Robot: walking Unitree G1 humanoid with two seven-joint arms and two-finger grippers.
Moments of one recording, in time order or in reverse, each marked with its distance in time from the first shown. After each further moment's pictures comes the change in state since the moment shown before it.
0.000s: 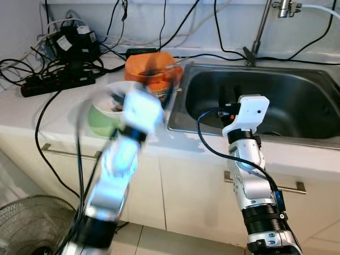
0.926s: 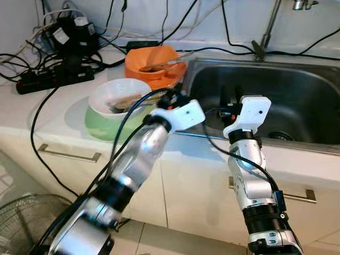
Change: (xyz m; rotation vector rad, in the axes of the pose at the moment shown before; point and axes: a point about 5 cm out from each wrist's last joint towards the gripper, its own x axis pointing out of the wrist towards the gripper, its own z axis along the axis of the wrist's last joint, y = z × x) left arm 0.062 -0.028 -0.025 0.516 0.231 -0.175; right arm 0.000 -0.001 -0.002 0.025 0.006 -0.003
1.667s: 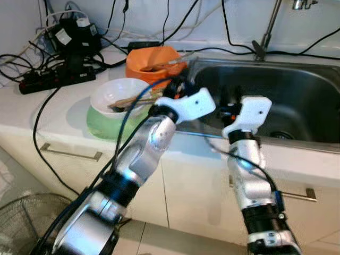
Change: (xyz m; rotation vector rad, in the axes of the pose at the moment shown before) left arm -0.003 0.022 0.029 0.014 -0.121 0.142; right arm 0.000 0.004 0.000 0.015 -0.002 0.005
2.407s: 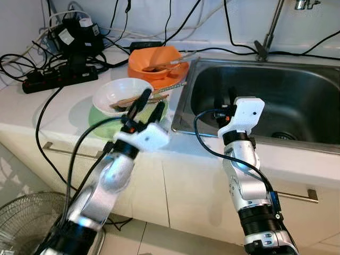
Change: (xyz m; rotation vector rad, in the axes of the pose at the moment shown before) left arm -0.091 0.005 -0.047 -0.107 -0.038 0.089; right arm -0.001 0.007 -0.002 0.013 0.008 0.021
